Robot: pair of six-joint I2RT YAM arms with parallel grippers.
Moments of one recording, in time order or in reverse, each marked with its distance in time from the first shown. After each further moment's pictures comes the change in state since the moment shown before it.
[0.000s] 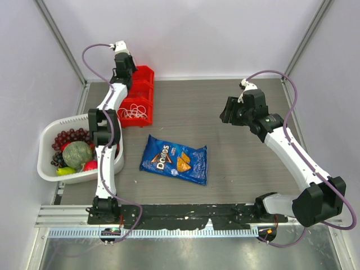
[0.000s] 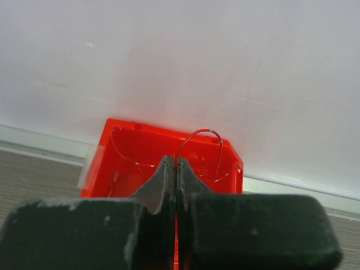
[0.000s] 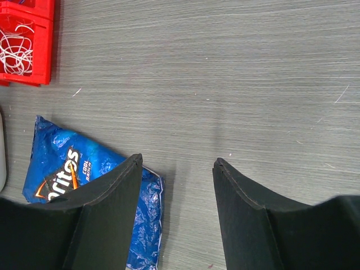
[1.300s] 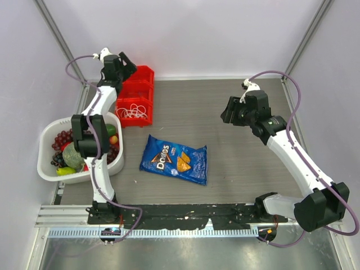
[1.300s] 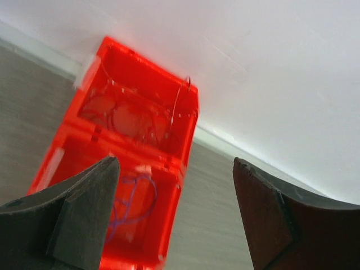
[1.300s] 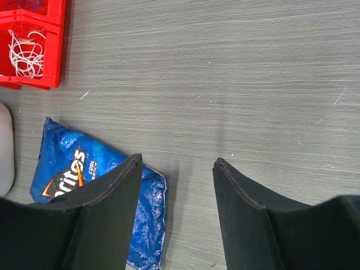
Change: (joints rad) left arm 0.032 -0.293 -0.314 -0.135 0.088 -0.395; right arm 0.000 -0.044 -0.011 0.004 -0.003 0.007
